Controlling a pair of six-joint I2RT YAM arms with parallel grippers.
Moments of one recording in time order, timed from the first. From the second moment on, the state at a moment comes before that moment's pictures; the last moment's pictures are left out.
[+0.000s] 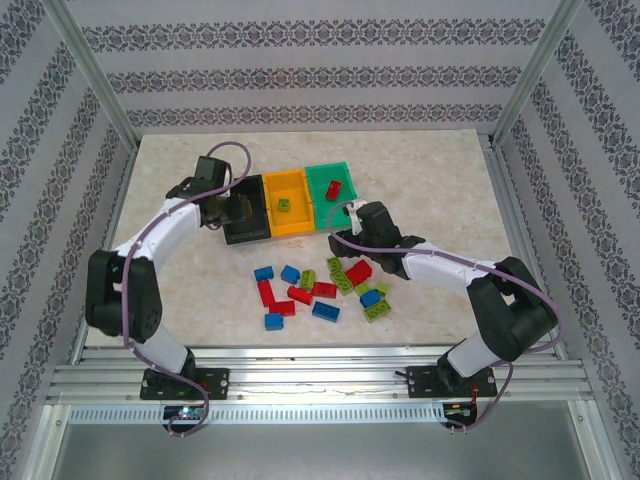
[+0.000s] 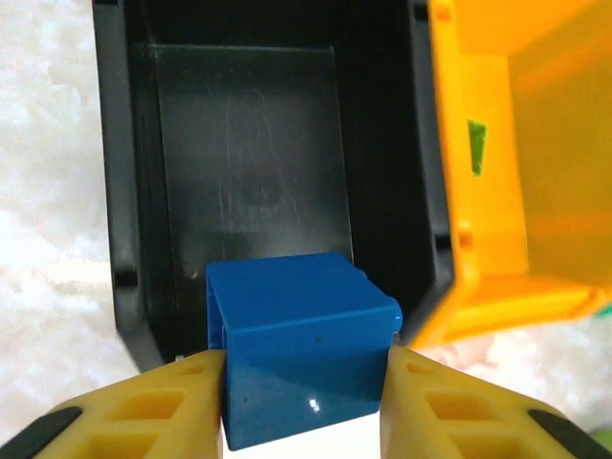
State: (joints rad) left arm -0.14 1.64 1.23 -0.59 0.10 -0.38; right arm 0.57 1.53 0.81 0.00 -0.04 0.24
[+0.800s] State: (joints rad) left arm -0.12 1.35 0.84 -0.30 0.19 -0.38; right arm 0.46 1.52 0.78 0.05 -0.16 0.32
